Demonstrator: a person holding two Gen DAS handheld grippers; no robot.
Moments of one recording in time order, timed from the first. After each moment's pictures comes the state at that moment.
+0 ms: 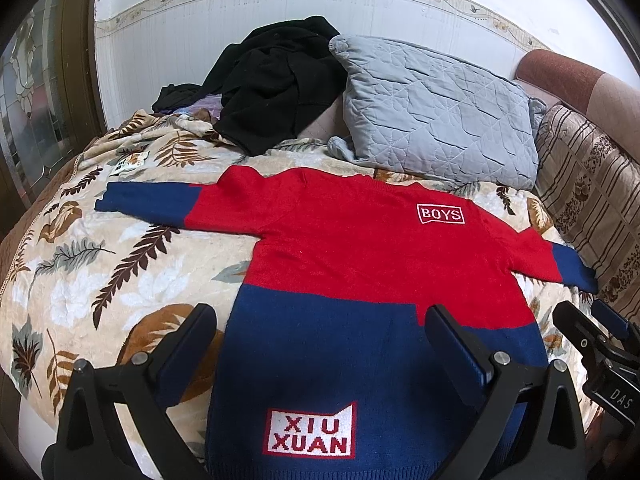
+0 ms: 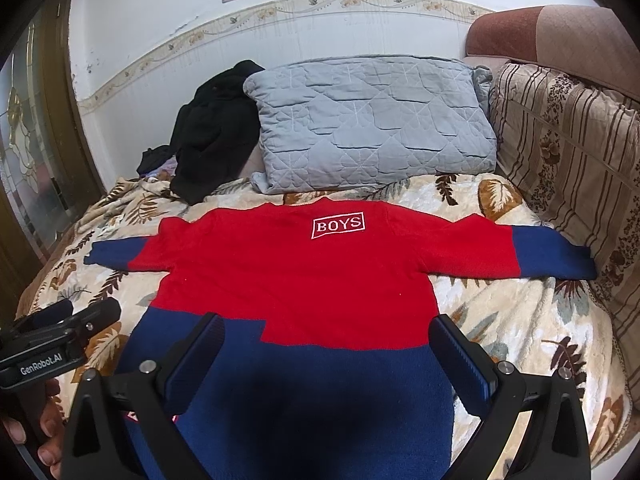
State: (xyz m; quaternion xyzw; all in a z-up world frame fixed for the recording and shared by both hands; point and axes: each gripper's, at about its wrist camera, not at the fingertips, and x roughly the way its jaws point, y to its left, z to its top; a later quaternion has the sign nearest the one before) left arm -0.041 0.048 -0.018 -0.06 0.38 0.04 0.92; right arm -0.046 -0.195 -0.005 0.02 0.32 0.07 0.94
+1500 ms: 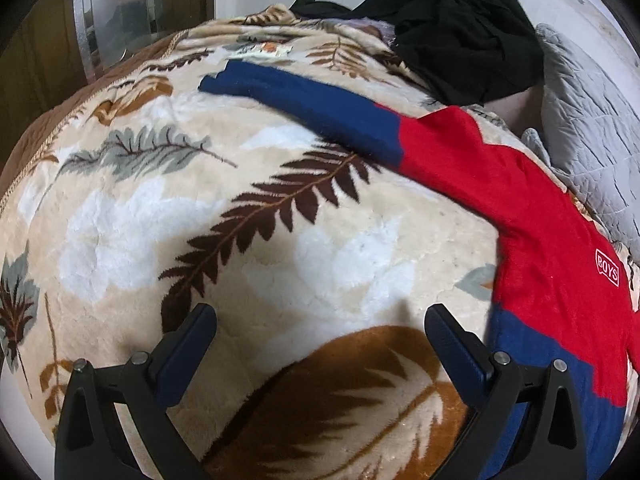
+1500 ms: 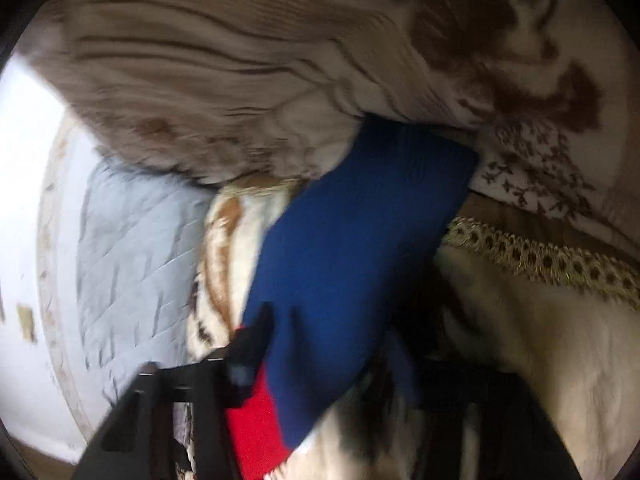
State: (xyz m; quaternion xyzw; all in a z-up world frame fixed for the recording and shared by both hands) left arm 0.002 0.243 -0.132 -0.18 0.45 0.21 0.85; right arm 0.100 -0.590 -0.143 0.56 0.30 -0.16 0.76
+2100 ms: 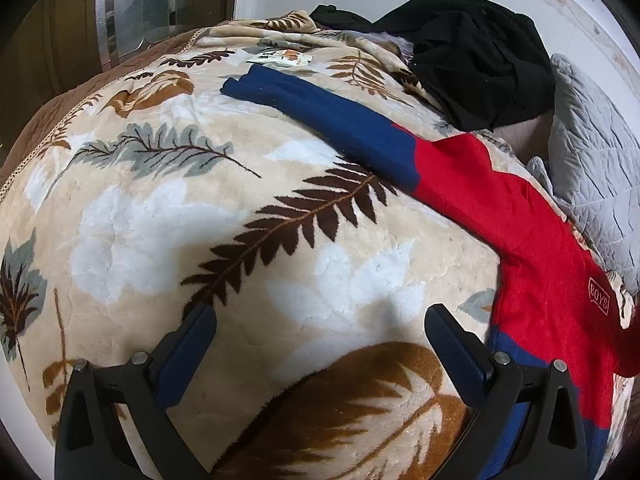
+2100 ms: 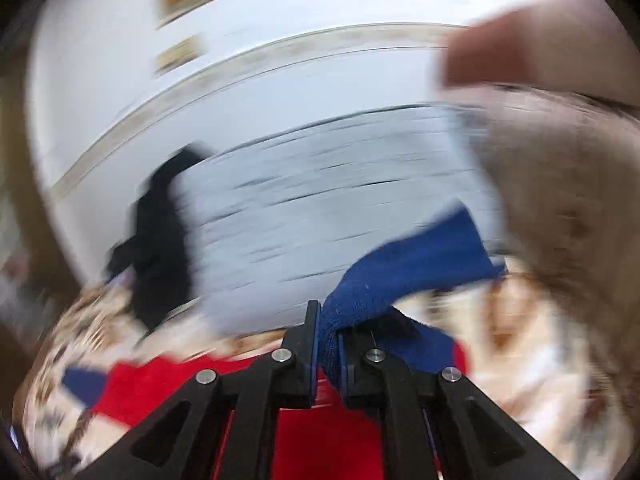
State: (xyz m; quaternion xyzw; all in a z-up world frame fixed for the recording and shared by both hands) left arm -0.007 0.257 -0.122 -0.21 0.42 0.22 0.85; right arm 0.160 -0.218 0.042 0.07 0.25 0.09 0.96
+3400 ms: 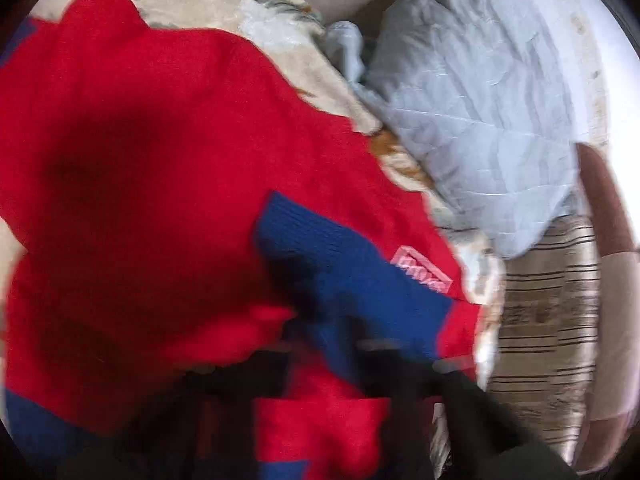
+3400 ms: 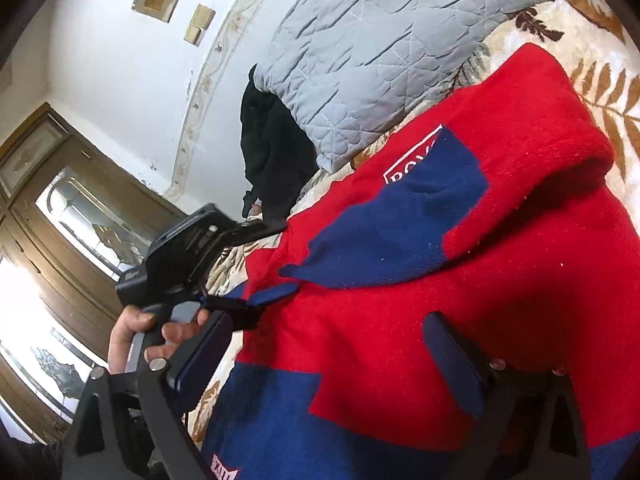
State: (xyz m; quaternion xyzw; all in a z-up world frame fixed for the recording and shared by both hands) left arm 0.197 0.077 -0.130 -0.36 0.53 -0.05 0.77; right arm 0.101 -0.243 -0.133 0.32 0.34 0.32 0.83
